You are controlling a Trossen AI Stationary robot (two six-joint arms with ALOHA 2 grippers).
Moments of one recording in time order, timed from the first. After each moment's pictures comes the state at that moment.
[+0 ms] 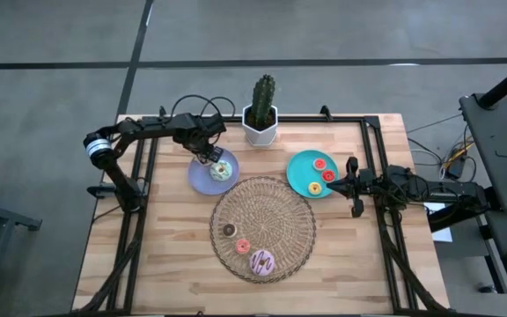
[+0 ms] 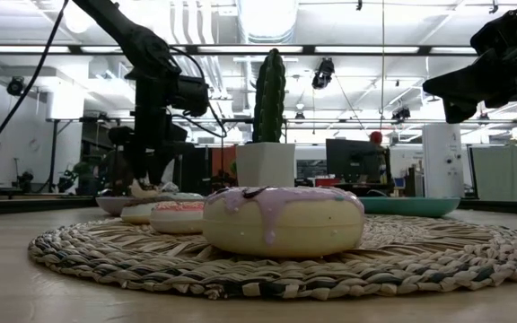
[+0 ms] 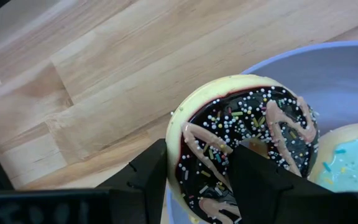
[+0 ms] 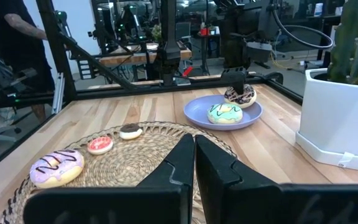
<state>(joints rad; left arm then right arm) 0.59 1.65 1.09 -0.86 -0.25 -0.51 -0.06 0.04 0.02 -0.02 -0.02 0.11</state>
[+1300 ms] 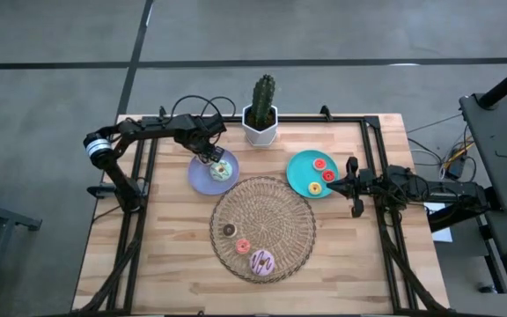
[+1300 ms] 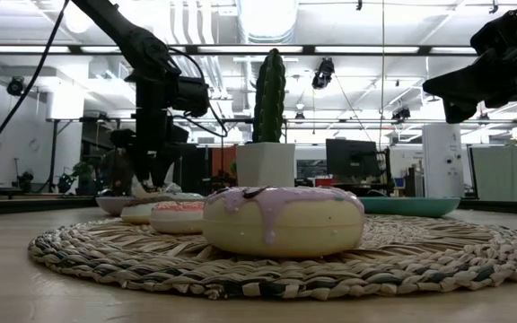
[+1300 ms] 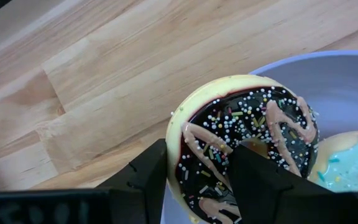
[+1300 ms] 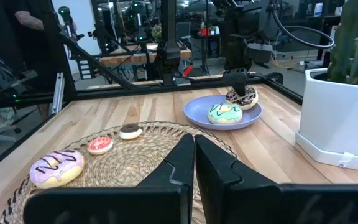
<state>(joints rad) 0.59 1.65 1.07 -0.81 -0.25 -0.51 -0.06 0.04 0.02 -0.02 -0.02 0.11</state>
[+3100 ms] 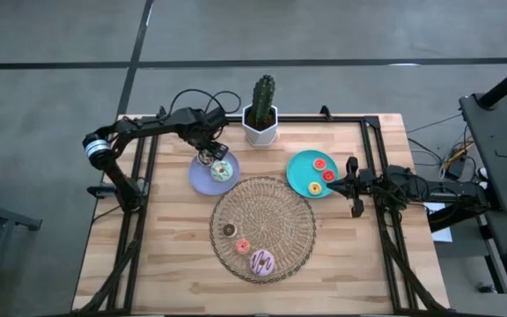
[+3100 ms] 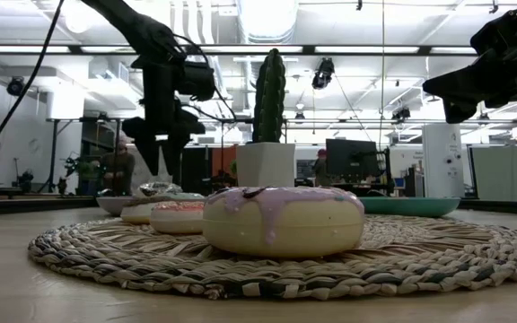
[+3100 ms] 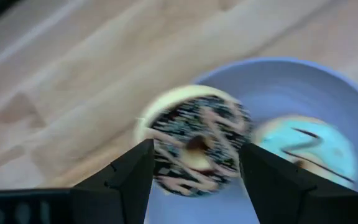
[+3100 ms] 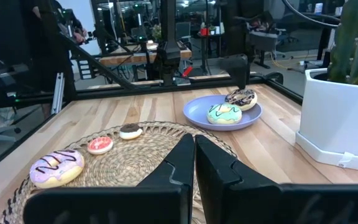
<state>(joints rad) 0.58 1.64 1.19 -0.91 -0.14 -0.44 -0.06 0.04 0.02 -0.02 -0.02 0.11</state>
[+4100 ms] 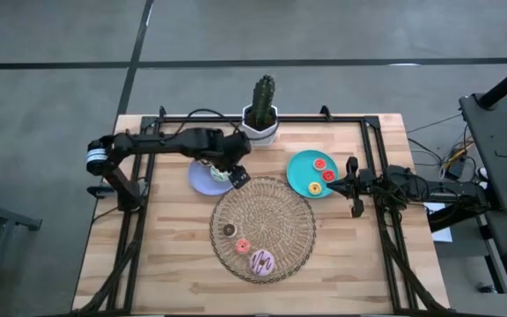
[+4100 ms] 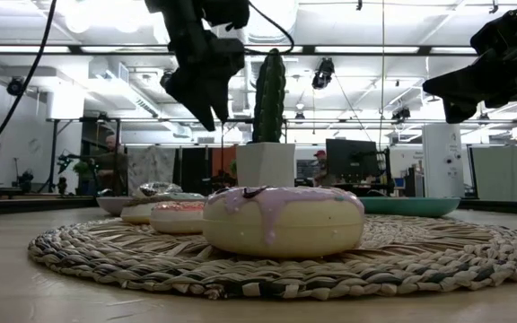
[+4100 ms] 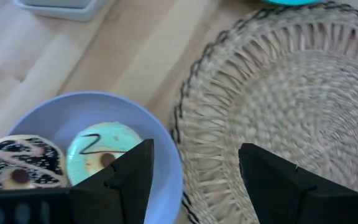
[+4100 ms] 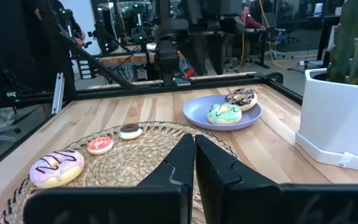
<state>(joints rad) 0.19 1.64 1.42 -0.91 -0.06 -0.42 -0.06 0.04 0.02 -0.02 -0.02 0.11</state>
